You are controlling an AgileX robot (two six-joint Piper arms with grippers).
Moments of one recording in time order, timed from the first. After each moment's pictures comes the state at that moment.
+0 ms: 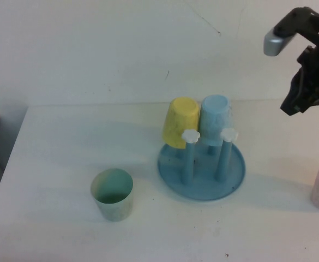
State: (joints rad) right arm 0.21 1.77 -1.70 0.25 1.30 -0.72; left arm -0.12 -0.01 0.03 -0.07 0.35 -0.04
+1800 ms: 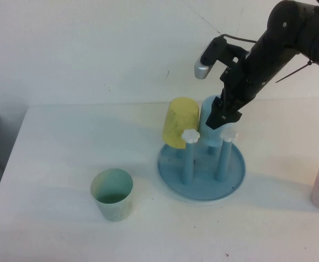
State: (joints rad) right arm 0.31 2.24 -2.06 0.35 1.15 -0.88; left arm -0.12 -0.01 0.03 -0.07 0.35 -0.04
